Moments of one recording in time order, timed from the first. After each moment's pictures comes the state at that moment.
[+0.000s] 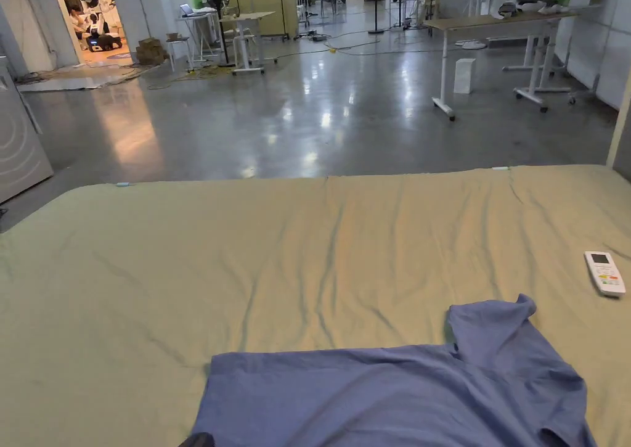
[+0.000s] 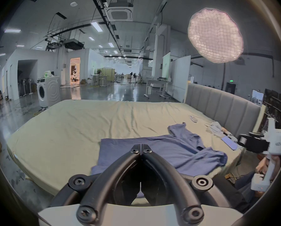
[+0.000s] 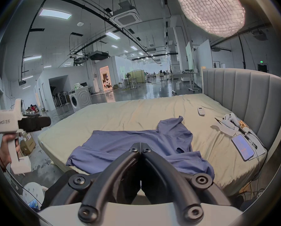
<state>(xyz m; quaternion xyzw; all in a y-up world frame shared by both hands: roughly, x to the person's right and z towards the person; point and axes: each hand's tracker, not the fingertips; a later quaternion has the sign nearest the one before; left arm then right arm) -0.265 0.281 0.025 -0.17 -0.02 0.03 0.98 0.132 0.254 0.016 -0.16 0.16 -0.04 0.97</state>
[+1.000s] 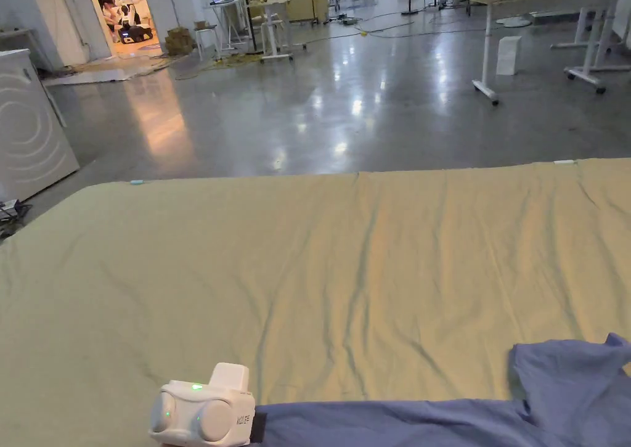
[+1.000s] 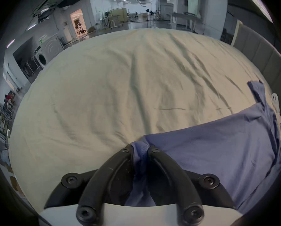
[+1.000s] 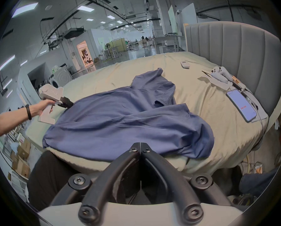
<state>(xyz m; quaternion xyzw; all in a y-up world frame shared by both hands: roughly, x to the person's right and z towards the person) -0.330 0.105 -0.336 -0.48 0.06 -0.03 0.87 0.172 0.167 -0.041 -0.34 0.09 -0.05 0.93</state>
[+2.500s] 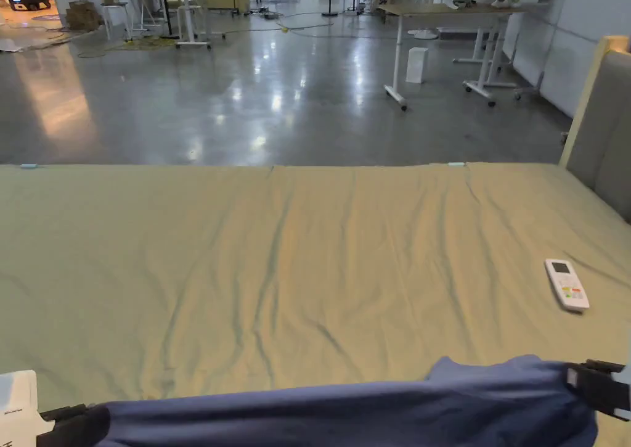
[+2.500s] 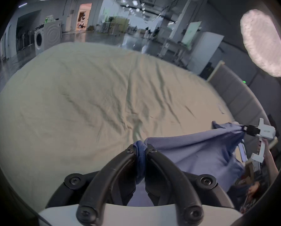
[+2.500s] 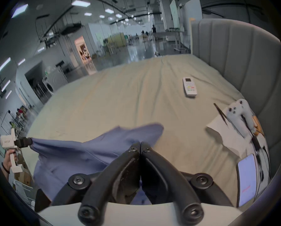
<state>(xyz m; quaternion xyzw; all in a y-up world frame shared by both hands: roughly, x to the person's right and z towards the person) -0.406 0.190 -0.198 -0.37 -0.04 0.15 0.92 0.262 0.221 -0.285 -0.35 0.07 -0.08 0.93</state>
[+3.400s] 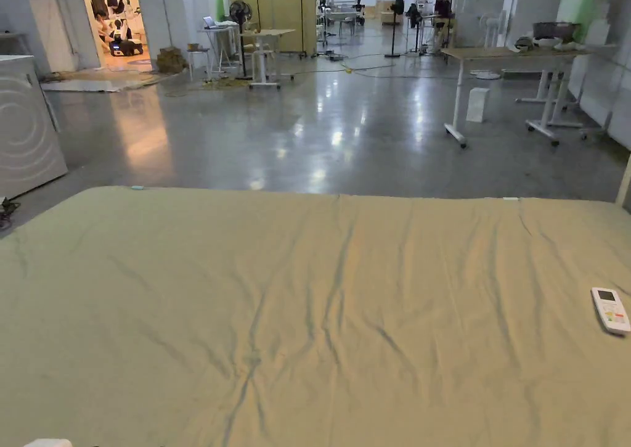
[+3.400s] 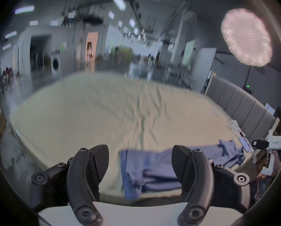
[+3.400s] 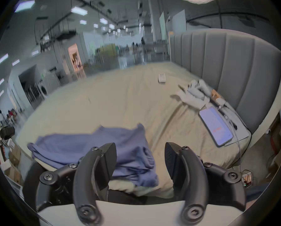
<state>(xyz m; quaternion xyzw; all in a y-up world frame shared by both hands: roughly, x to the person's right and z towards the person) -0.362 0.246 0.010 -0.22 0.04 0.08 0.97 0.263 0.209 -0.052 -0.28 0.03 -0.06 0.96</state>
